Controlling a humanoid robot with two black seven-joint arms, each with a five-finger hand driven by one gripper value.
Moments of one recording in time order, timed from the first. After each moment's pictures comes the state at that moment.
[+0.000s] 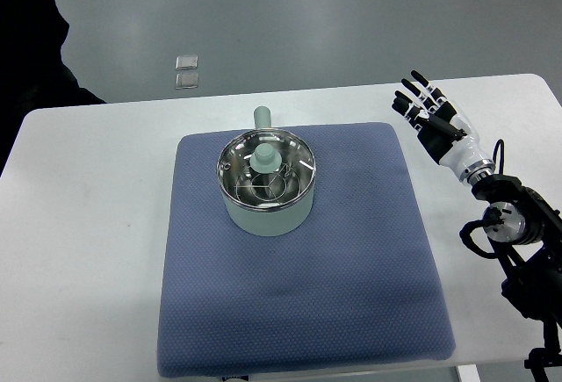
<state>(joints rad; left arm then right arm) -0.01 0.00 -0.05 -0.16 0.00 -0.02 0.05 0.40 -0.07 1.39 0.86 -0.69 0.33 0.17</state>
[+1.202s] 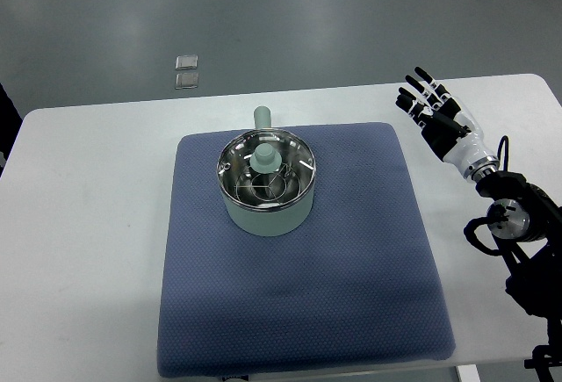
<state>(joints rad) -0.01 0.00 -0.05 -0.16 0.00 -0.02 0.04 0.41 -0.09 1.39 0.86 -0.69 0.33 0.17</state>
